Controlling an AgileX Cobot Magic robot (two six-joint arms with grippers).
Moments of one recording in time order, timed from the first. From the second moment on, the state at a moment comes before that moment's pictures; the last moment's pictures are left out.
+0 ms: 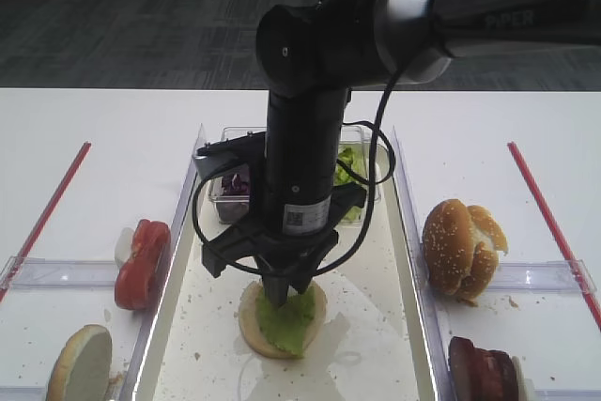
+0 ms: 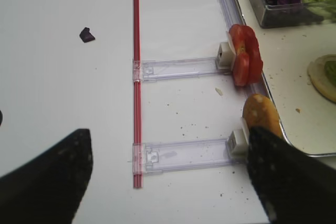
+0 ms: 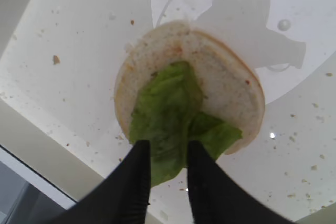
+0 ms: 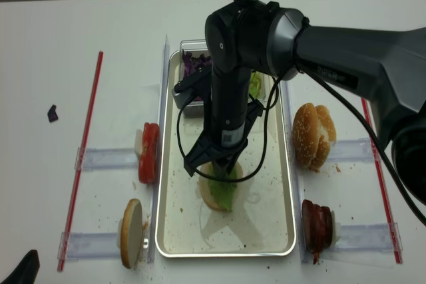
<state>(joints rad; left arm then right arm) -0.04 -0.02 -0.49 0.02 1.18 -0.05 0.73 2.05 -1.53 0.30 1.18 -0.10</state>
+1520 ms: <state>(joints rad) -0.04 -0.02 -0.49 0.02 1.18 -0.05 0.73 2.05 -1.64 0.21 1.21 -0.14</state>
